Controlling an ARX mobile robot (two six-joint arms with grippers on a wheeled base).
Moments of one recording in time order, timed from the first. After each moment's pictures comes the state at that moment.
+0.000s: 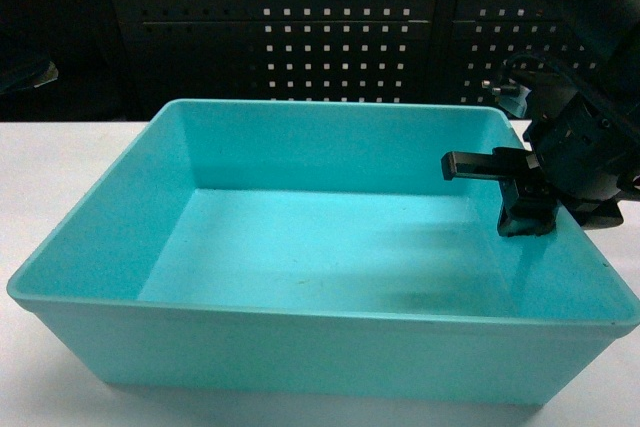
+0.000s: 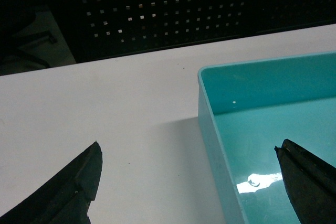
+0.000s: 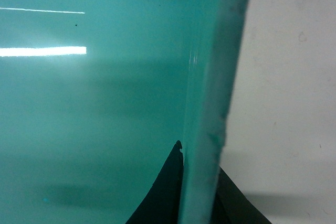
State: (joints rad) left arm -0.02 1.16 0.67 0.13 0.10 0.08; right arm 0.28 1.96 1.36 -0.53 0.01 0.24
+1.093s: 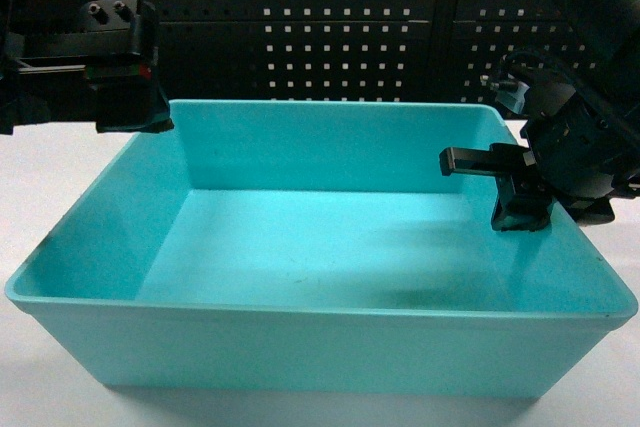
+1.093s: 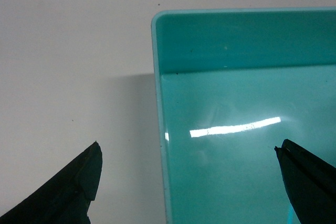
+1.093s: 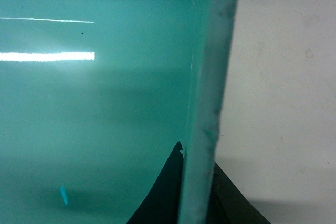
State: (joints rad) left arm -0.24 1.42 0.93 -0.19 -0.09 -0.14; right arm 0.27 1.96 1.34 -0.45 -0.02 0.23
